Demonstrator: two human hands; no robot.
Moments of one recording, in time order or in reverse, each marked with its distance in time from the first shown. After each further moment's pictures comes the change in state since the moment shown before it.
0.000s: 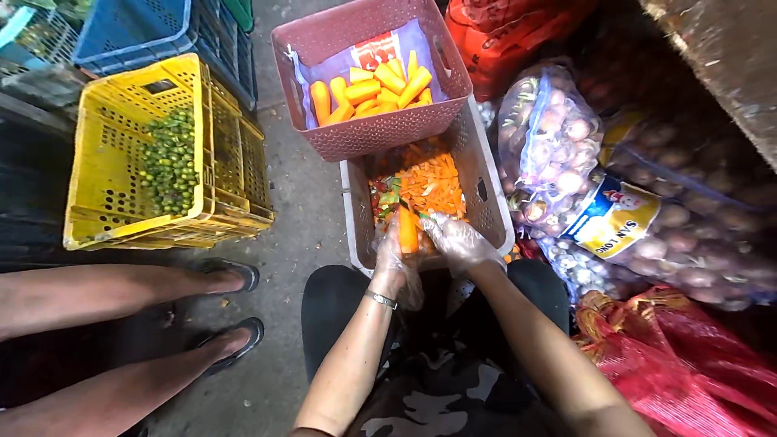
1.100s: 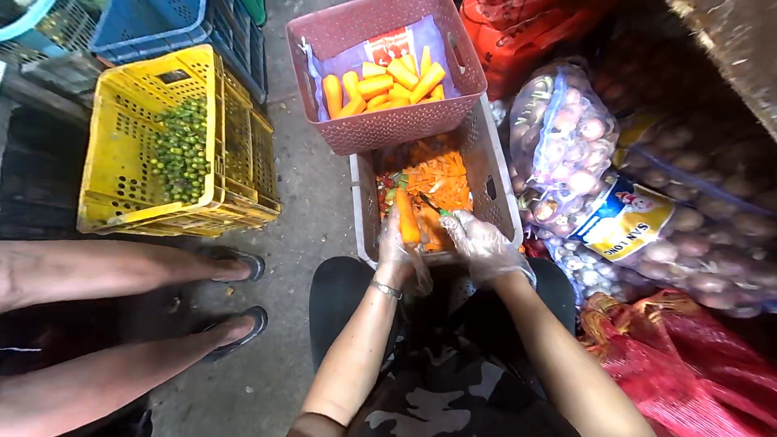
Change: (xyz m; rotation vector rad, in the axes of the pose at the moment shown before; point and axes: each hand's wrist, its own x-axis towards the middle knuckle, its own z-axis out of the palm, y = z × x) left_hand -0.002 0.005 -0.006 -0.056 -0.065 0.115; right_hand -0.030 -0.005 -0.008 -0.020 0.107 0.066
